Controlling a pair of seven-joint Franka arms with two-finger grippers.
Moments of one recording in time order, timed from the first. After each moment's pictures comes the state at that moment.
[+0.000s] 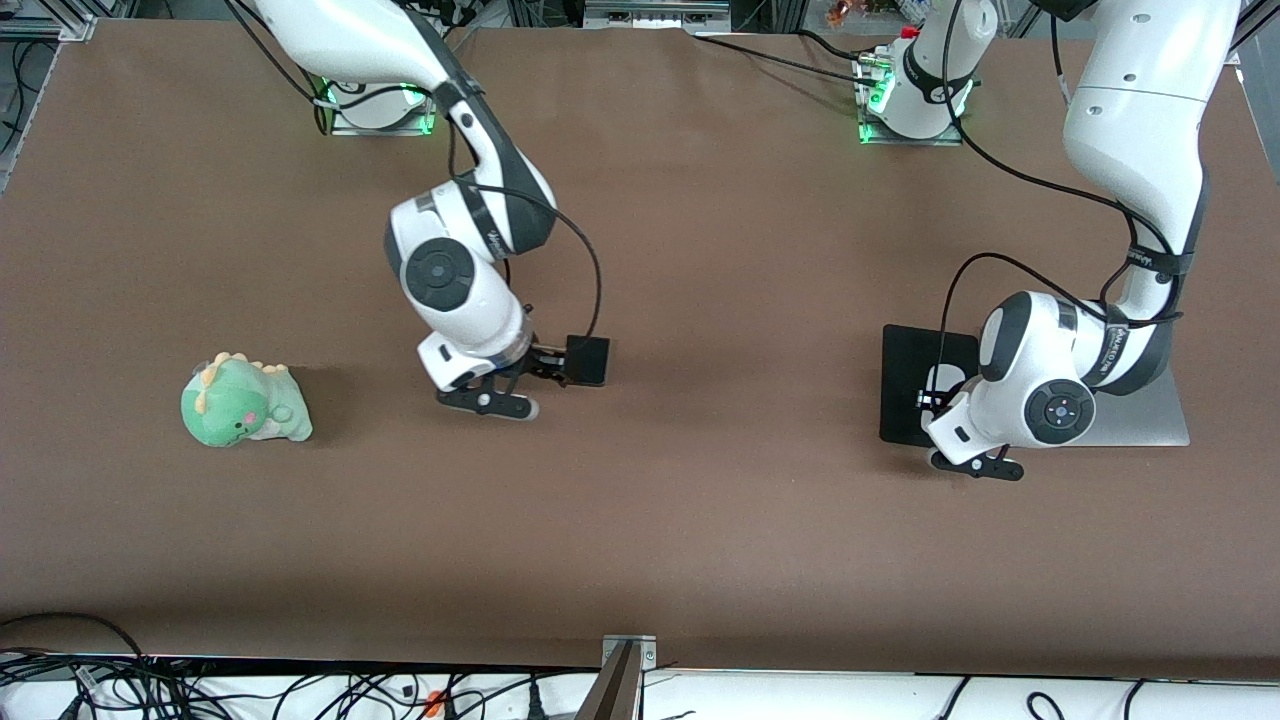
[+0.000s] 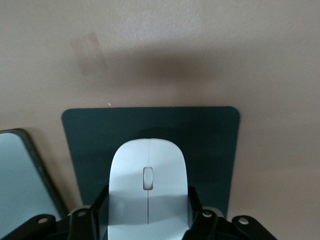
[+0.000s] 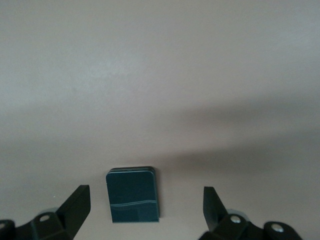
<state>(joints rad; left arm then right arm) 0.07 0.68 -0.17 -1.66 0.17 2.05 -0.05 0.65 0.61 -0.12 -1.57 0.16 2.23 0.63</state>
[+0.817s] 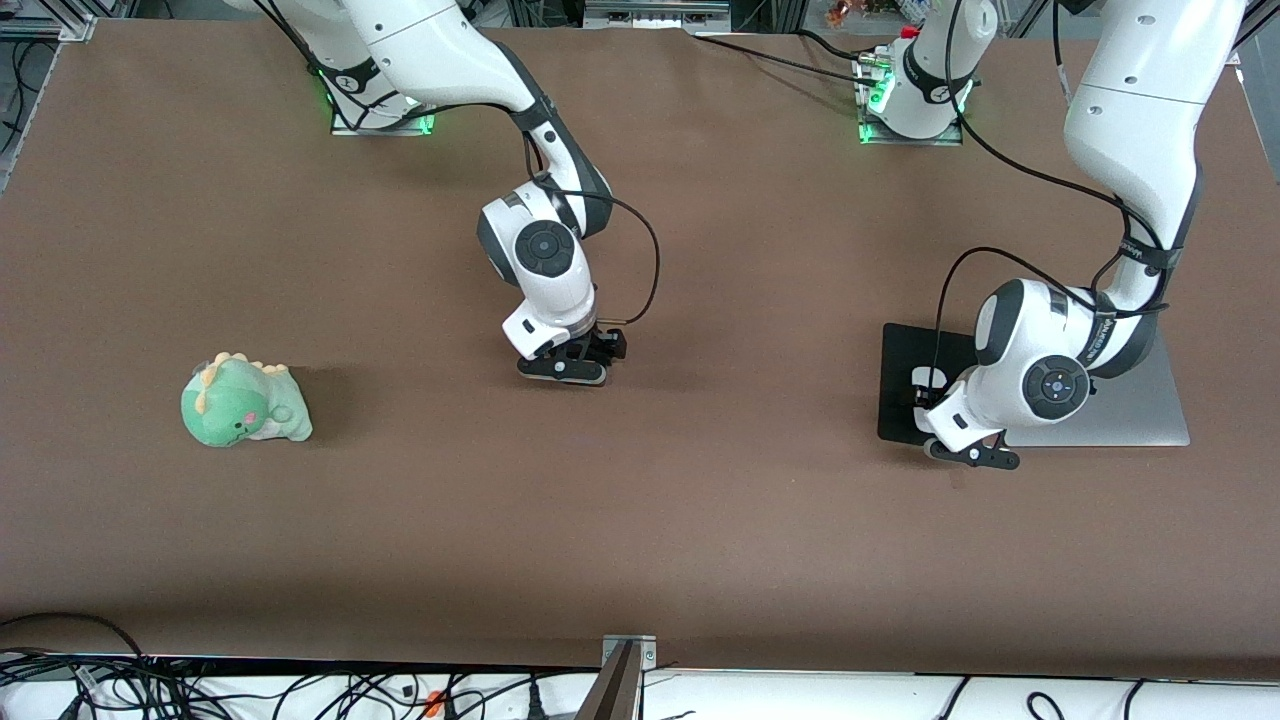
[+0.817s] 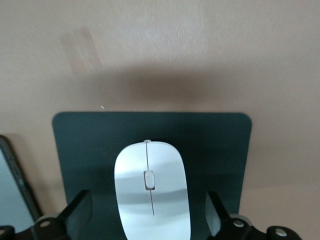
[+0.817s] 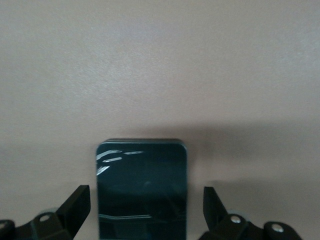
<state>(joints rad) 0.09 0.63 -0.19 -1.76 0.17 2.19 -0.05 0.84 0.70 -0.18 -1.73 0.10 2.49 0.71</state>
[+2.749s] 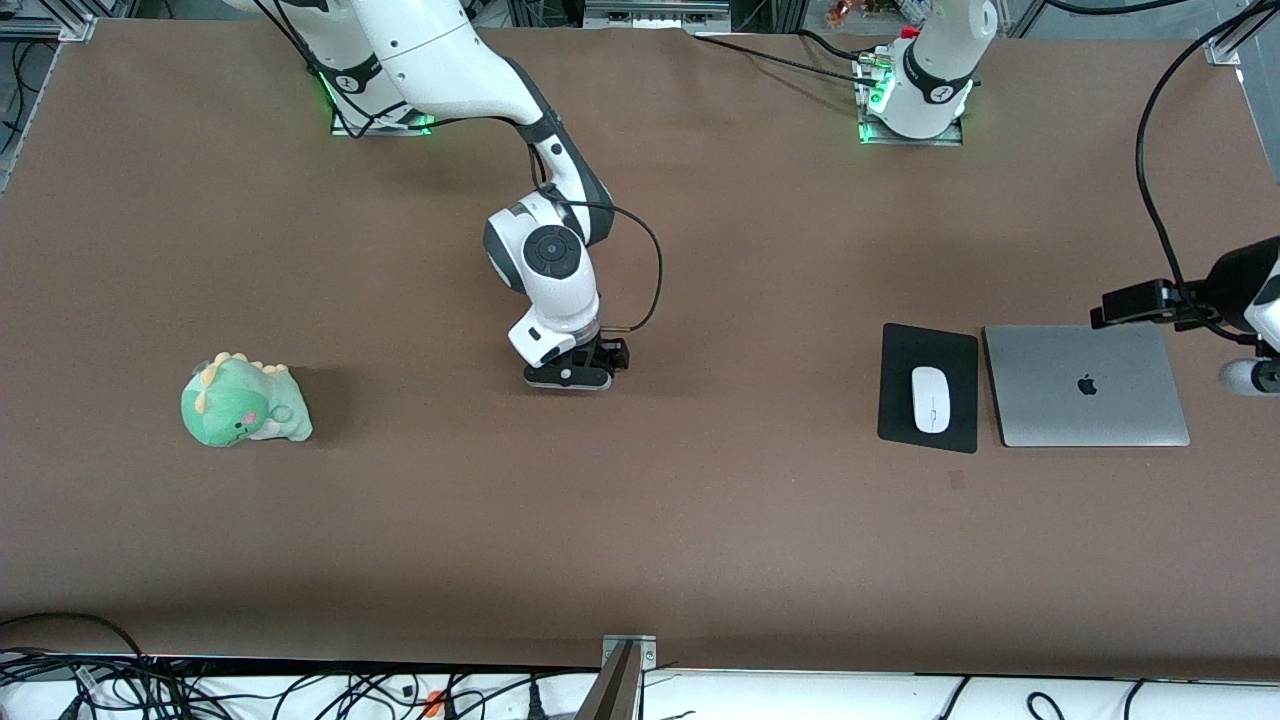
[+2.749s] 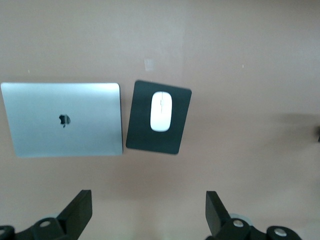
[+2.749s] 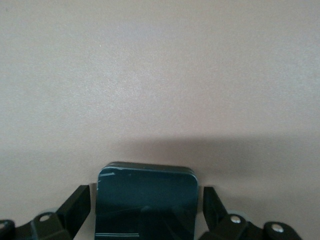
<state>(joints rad) 0.18 0.40 -0.21 -1.08 -0.01 1.29 -0.05 0.85 0.76 -0.19 -1.69 0.09 2.57 0.71</state>
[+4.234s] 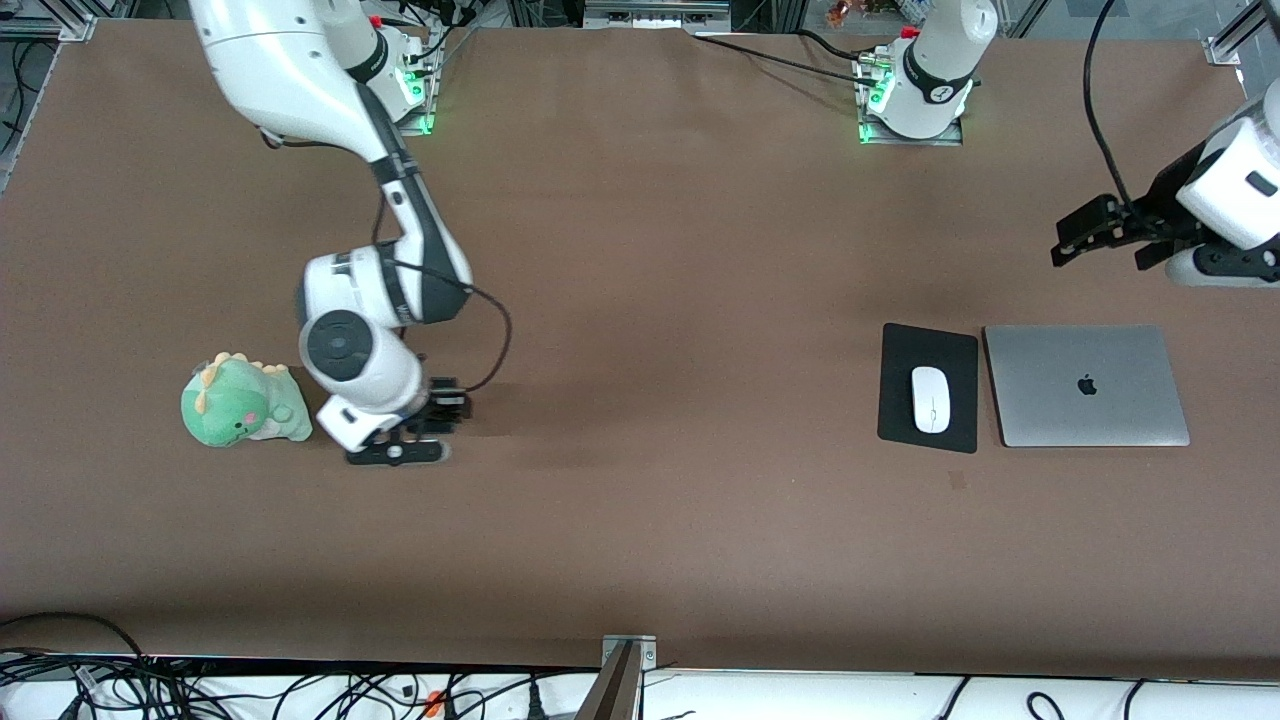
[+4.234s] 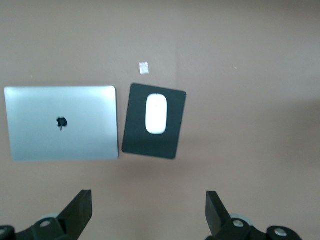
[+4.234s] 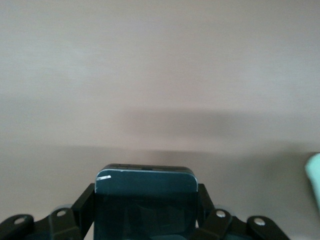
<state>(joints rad) -0.01 0.01 -0.03 -1.66 -0.03 1.66 -0.05 0.47 0.62 -0.23 -1.64 0.08 2.24 0.15</state>
